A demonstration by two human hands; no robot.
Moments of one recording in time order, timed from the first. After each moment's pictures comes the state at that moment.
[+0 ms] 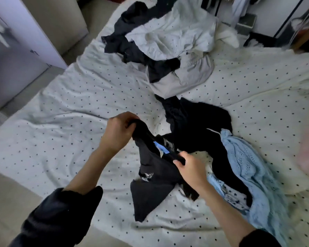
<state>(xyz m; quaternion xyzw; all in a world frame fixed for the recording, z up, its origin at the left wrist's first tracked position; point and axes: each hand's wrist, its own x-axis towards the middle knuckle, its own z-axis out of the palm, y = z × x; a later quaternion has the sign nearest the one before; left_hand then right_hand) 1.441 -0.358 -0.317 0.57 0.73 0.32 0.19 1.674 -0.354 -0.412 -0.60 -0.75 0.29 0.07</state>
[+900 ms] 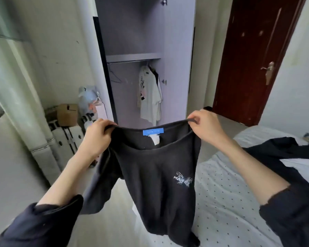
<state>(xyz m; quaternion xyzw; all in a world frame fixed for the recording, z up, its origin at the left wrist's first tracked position) 0.913 -0.708 -0.048 0.37 0.85 0.33 -0.17 1.074 -0.451 -0.048 -0.22 -0.90 0.16 0.33</state>
